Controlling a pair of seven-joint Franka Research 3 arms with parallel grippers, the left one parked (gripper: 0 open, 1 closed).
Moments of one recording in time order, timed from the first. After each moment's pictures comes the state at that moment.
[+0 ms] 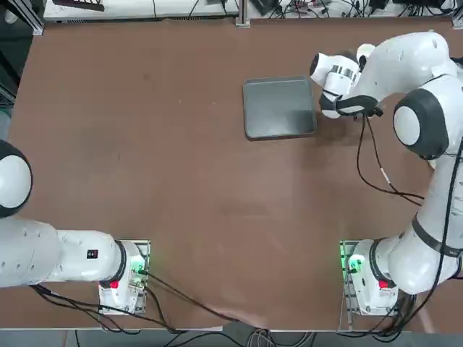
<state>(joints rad) 0.39 0.57 -0.09 -1.98 -0.94 1.68 2.36</state>
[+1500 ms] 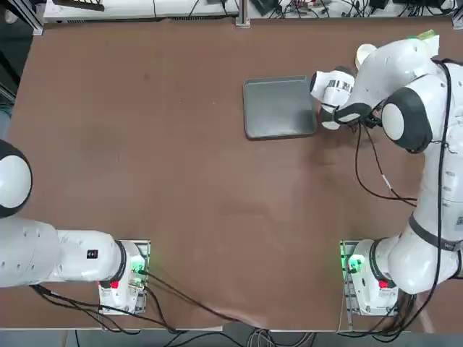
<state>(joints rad) 0.39 0.67 -0.11 -1.97 -0.97 1.65 2.52</state>
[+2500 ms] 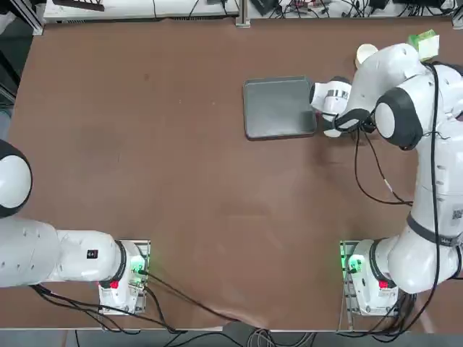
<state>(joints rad) 0.38 0.74 -0.11 -1.97 -1.05 1.69 2.61</state>
